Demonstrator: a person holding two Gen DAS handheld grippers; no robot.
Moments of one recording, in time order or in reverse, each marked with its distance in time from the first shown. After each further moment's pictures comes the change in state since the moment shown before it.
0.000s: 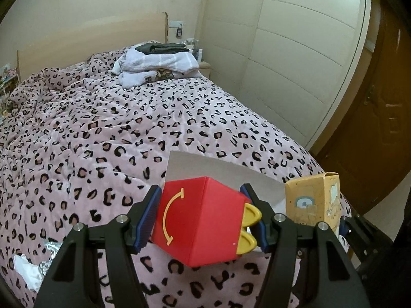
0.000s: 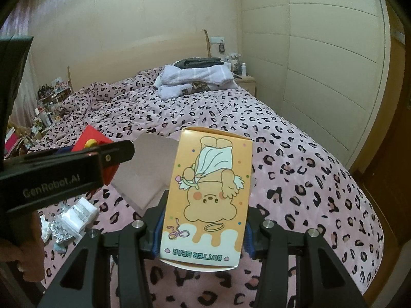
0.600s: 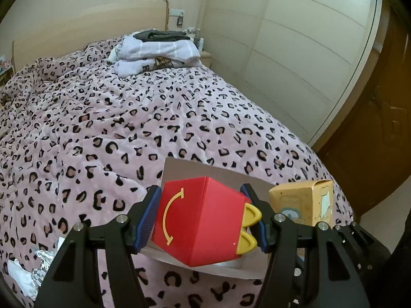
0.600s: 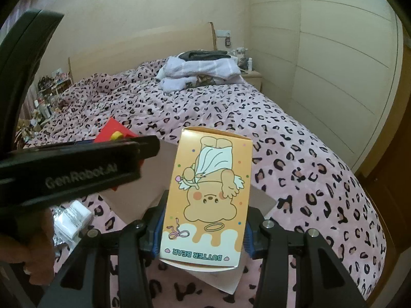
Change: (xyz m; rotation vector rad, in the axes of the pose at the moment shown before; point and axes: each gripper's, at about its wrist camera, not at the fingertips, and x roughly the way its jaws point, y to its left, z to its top) left arm 0.051 0.008 0.008 -0.026 0.064 -0.020; right arm 0.041 0.016 0.010 -0.041 0.045 0.009
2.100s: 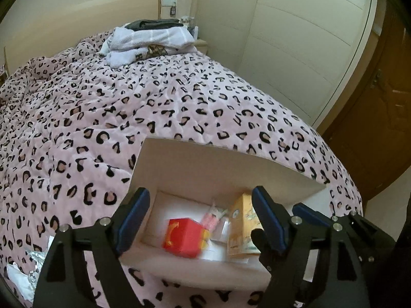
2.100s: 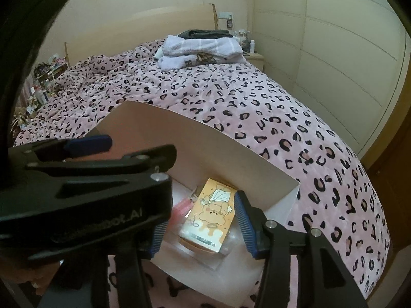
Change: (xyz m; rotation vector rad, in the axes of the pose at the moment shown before) left arm 0.031 -0.010 -0.015 0.055 0.045 0.021; right arm 0.037 -0.008 -0.014 -0.009 0.099 -0.003
